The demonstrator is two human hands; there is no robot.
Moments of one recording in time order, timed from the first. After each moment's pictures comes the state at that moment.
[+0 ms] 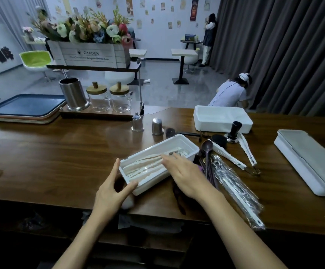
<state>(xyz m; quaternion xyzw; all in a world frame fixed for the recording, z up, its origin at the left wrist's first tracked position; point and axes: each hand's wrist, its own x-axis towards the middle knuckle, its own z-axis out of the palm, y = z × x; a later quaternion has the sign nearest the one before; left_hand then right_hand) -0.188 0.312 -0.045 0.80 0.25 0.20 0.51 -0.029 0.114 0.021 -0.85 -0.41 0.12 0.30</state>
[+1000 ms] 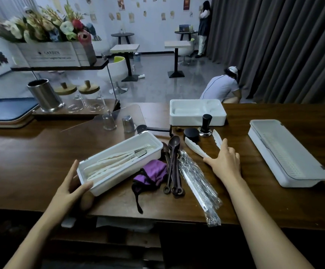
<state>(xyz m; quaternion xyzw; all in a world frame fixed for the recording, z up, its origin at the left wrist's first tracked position) -0.187 0.293 -0.023 0.76 0.28 0.16 0.56 0.121 -0.048 -0.027 -0.97 -0.06 0.02 0.25</state>
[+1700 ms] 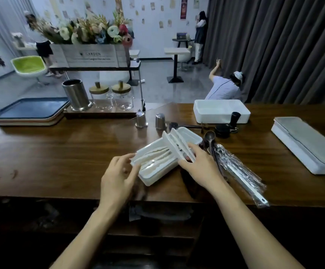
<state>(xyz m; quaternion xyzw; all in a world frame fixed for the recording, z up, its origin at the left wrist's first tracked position) -0.204 0.307 -0.006 0.86 0.21 0.31 0.34 -0.065 0.102 0.031 -0.88 -0.21 0.09 0.43</state>
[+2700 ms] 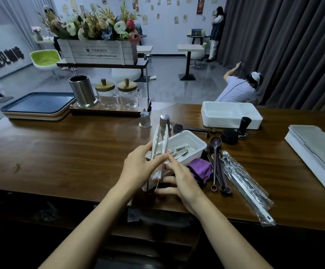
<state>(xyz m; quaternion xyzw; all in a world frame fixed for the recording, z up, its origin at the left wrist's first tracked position) -0.136 0.280 0.034 0.87 0.19 0.19 0.40 -0.085 0.137 0.017 -0.59 -0.18 0.36 0.70</state>
